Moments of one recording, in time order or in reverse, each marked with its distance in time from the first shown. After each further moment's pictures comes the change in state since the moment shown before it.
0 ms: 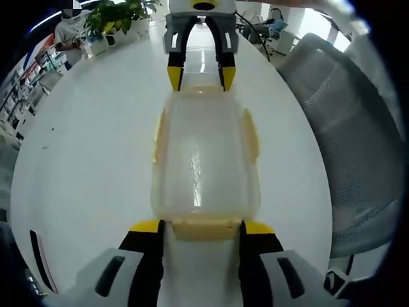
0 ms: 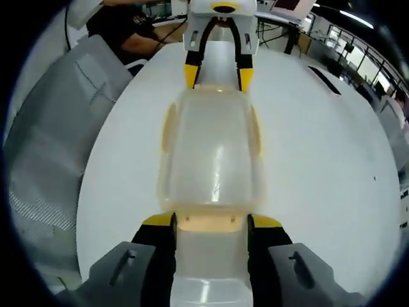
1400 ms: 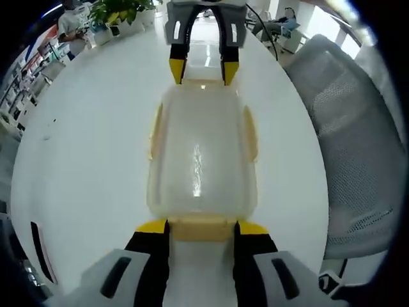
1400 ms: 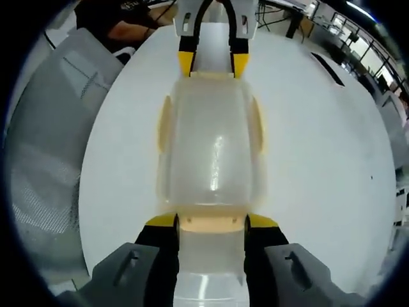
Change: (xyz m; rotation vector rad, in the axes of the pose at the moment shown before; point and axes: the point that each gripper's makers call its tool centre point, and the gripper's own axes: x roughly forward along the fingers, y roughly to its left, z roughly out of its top) left arm -0.011 -0.001 0.000 -0.046 0.074 0.009; right arm -0.012 -0.010 0.007 0.003 0.117 -0.013
